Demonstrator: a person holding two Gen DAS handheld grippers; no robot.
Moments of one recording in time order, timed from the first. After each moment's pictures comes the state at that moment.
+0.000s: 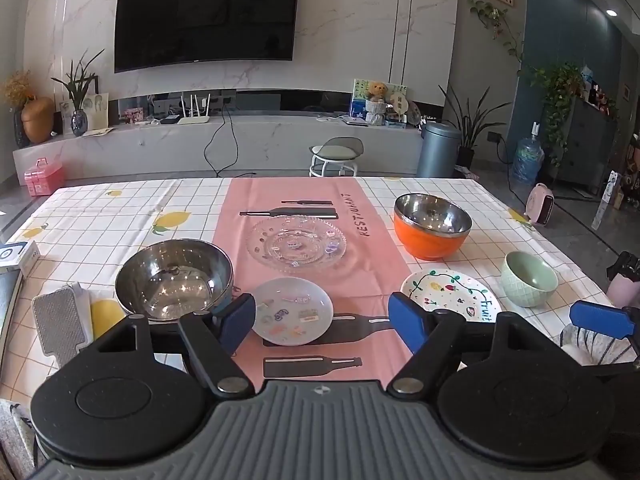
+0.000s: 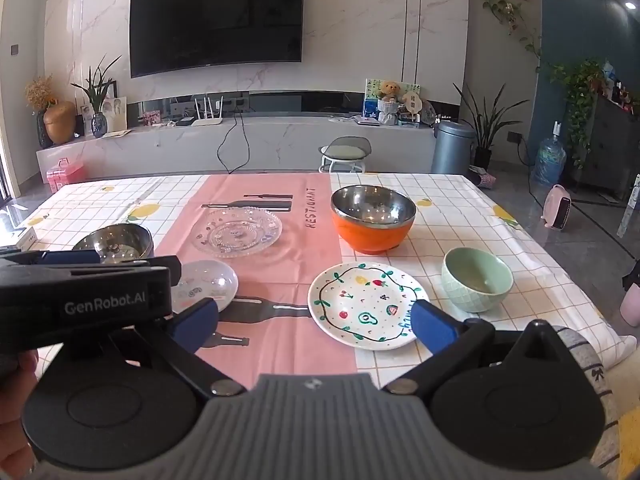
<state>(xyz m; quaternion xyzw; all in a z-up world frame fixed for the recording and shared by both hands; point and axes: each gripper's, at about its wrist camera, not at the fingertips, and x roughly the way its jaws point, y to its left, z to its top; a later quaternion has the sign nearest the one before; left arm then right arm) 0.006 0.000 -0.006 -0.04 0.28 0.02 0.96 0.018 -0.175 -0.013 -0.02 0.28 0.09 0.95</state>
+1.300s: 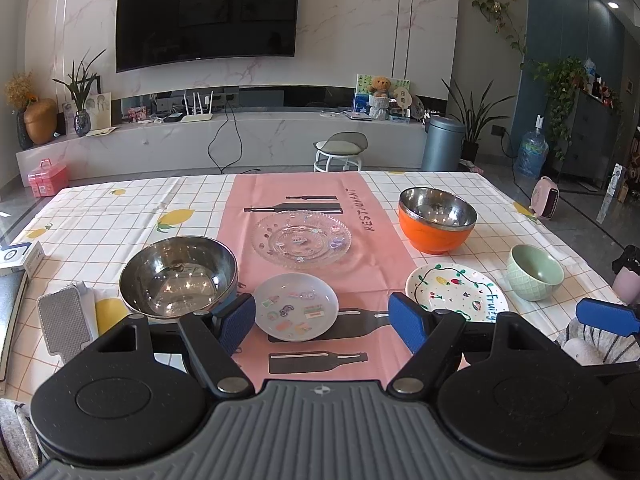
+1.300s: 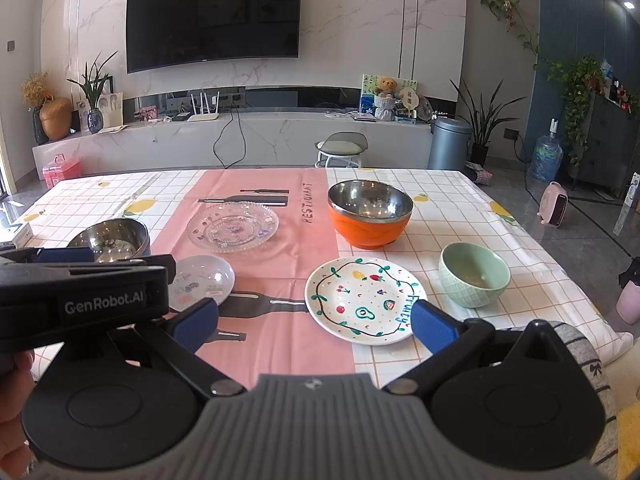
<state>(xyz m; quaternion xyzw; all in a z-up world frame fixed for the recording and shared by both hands) 0.003 0.004 -0.010 -0.03 0.28 0.03 0.96 0.019 -0.176 -0.015 -0.02 0.29 0.09 0.95</state>
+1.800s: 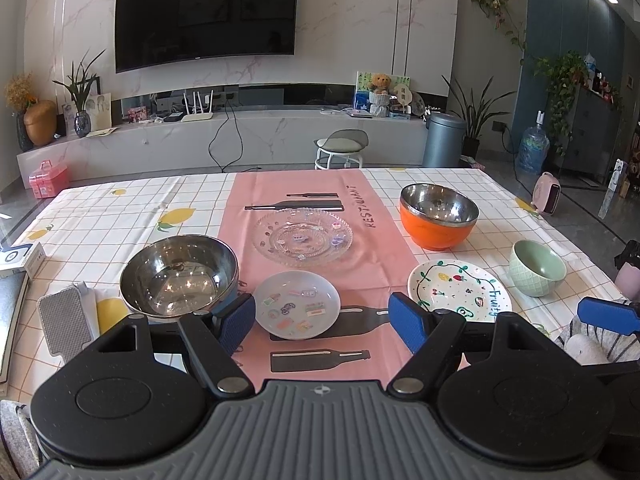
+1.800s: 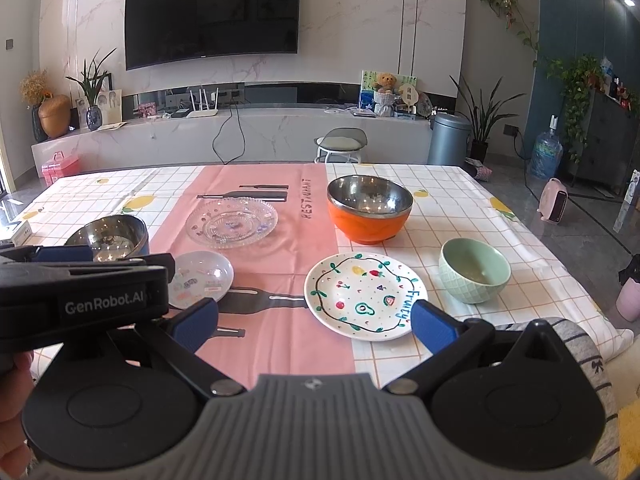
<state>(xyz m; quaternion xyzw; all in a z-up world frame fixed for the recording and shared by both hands) 0.004 0.004 -0.011 -0.03 0.29 0.03 0.96 0.019 -0.175 -0.016 -0.03 0.30 0.08 0.95</state>
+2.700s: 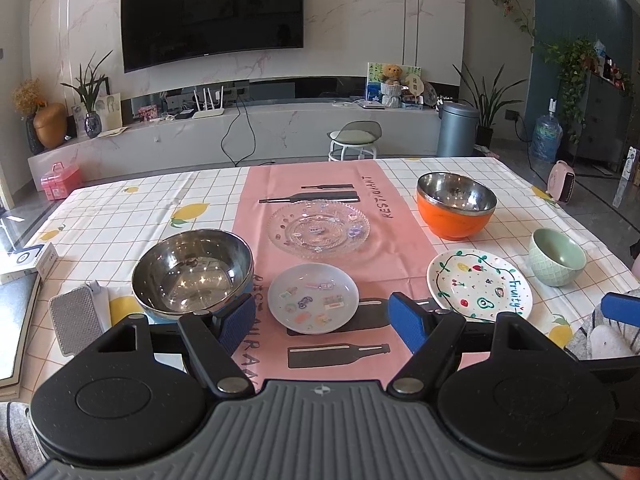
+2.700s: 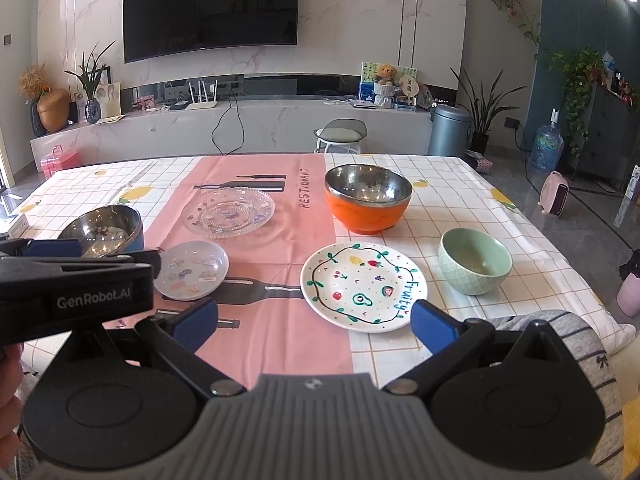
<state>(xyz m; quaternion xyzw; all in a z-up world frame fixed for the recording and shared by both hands) 0.003 0.011 -0.017 -0.02 0.30 0.05 0.95 0.025 -0.179 -0.024 -0.03 0.31 0.08 0.95</state>
